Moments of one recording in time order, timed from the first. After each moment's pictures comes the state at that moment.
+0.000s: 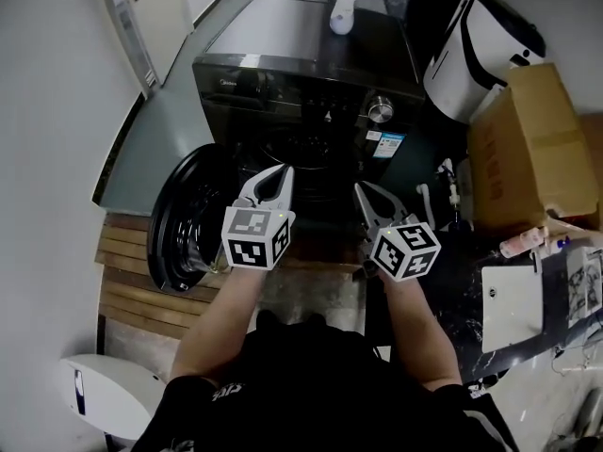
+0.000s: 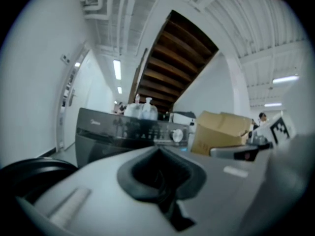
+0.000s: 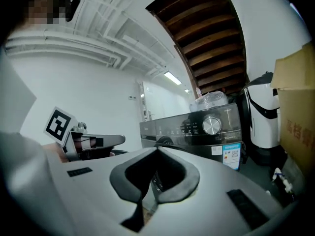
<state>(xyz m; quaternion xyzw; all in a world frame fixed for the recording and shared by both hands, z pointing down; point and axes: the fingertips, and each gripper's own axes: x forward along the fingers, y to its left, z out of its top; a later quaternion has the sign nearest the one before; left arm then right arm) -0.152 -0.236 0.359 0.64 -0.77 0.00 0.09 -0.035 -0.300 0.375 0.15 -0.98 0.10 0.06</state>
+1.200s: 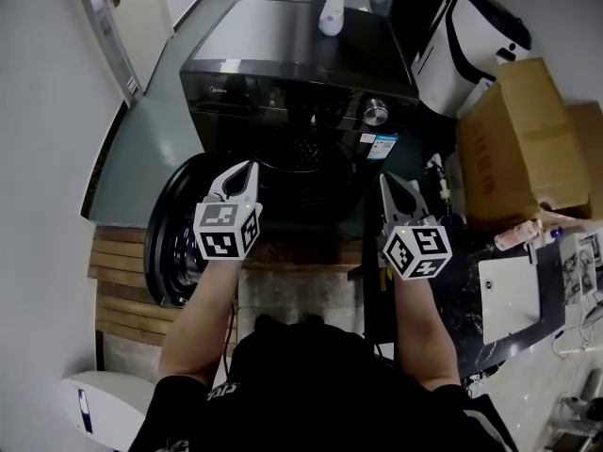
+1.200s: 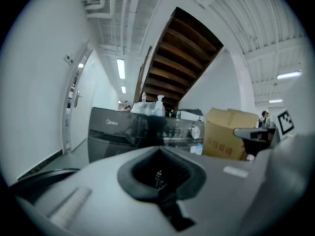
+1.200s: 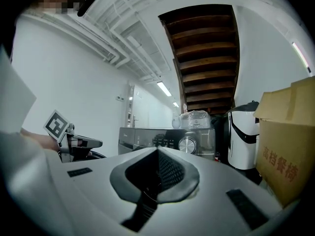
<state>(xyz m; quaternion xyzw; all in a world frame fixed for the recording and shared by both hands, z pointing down) -0.229 -0.232 0.377 0.62 -0.78 0.01 0.10 -0.011 -0.348 0.346 0.26 -0.96 0.01 0.03</state>
